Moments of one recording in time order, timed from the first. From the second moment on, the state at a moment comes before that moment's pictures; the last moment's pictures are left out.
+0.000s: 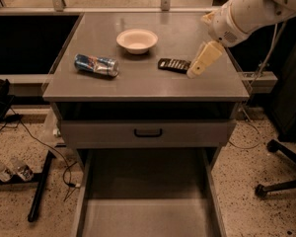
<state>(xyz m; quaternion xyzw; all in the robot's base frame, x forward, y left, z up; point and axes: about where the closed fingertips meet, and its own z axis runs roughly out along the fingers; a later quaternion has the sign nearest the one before) 0.672 -0.144 0.932 -0.59 0.72 0.03 0.37</state>
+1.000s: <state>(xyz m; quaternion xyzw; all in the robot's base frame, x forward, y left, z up) 0.732 -0.156 0.892 -0.57 0.73 0.06 0.37</state>
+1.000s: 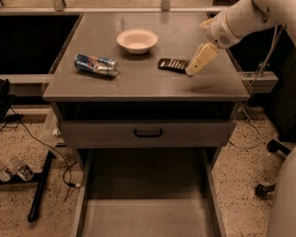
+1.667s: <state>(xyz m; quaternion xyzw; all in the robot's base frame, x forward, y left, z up) 0.745 -0.145 0.859 -0.58 0.73 0.11 0.34</state>
